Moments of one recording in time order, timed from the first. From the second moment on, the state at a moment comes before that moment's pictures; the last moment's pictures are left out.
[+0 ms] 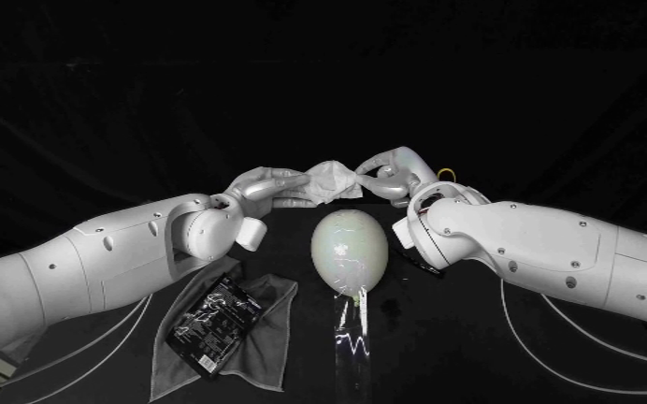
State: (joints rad) left arm 1.22 -0.73 -0.05 1.28 0.05 -0.03 0.21; left_hand 1.42 0.00 0.57 0.02 0.04 0.91 0.17 0.47 0.25 1.13 0.14 0.10 0.08 0.83 0.13 0.43 0.36 0.16 0.78 0.28 0.26 0.13; right arm 1.32 -0.62 -0.15 1.45 -0.74 -0.74 -0.13; right_hand 1.25 -0.08 0.73 0.00 0.05 1.03 0.07 0.31 0.56 1.46 0.00 1.35 1.31 1.47 -0.06 1.55 1.31 0.04 1.47 0.05 1.40 1.31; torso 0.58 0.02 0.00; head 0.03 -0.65
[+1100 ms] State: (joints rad) left arm 1.22 -0.72 -0.05 1.28 0.08 0.00 0.25; left_hand 1.38 0.00 0.65 0.02 0.04 0.87 0.20 0.50 0.35 0.98 0.19 0.07 0.06 0.69 0.17 0.44 0.35 0.16 0.71 0.29 0.22 0.11; right arm 1.32 -0.60 -0.15 1.39 -0.62 -0.69 -0.13; right_hand 1.25 -0.08 0.73 0.00 0.05 1.03 0.07 0.31 0.56 1.46 0.00 1.35 1.31 1.47 -0.06 1.55 1.31 0.04 1.46 0.05 1.40 1.31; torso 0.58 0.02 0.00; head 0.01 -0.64
